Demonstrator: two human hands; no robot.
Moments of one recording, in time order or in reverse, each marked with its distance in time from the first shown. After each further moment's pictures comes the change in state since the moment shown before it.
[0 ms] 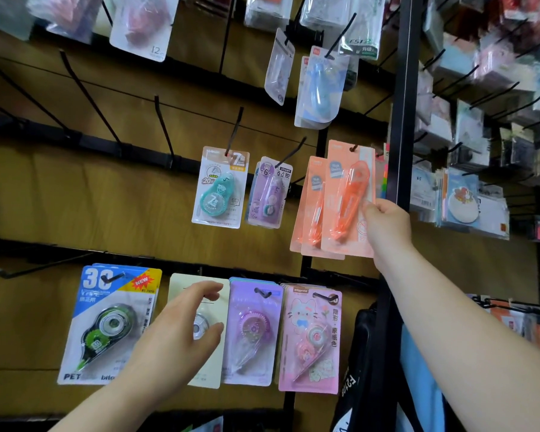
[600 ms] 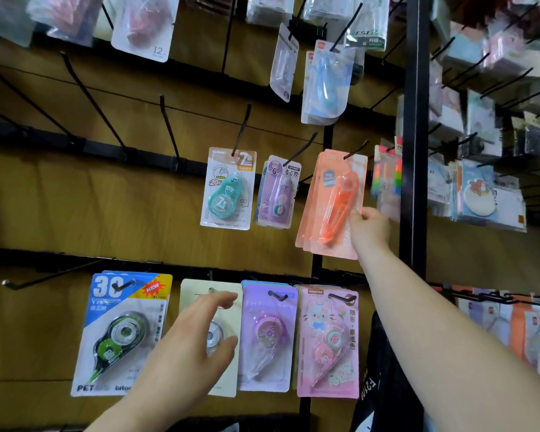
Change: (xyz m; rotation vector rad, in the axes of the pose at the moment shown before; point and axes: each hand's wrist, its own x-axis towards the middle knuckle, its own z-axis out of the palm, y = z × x) left_hand 0.000 -0.014 -0.001 0.004 -0.034 0.087; right_hand 0.021 0.032 0.043 -0.166 0.071 0.049
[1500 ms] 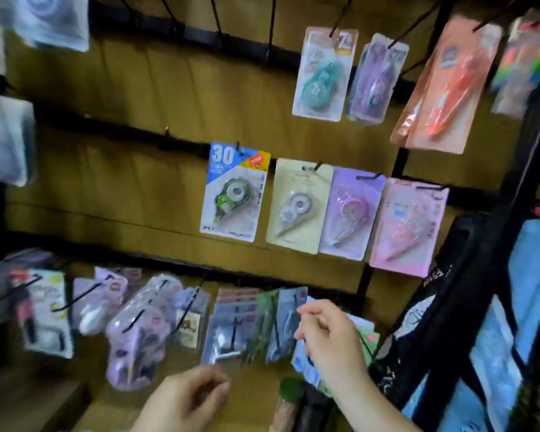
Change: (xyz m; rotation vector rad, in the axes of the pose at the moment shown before) left_hand -0.226 -0.050 -0.031 -0.030 -0.197 -0.608; right_hand -0.303 0.104 0.013 0.072 -0.745 0.172
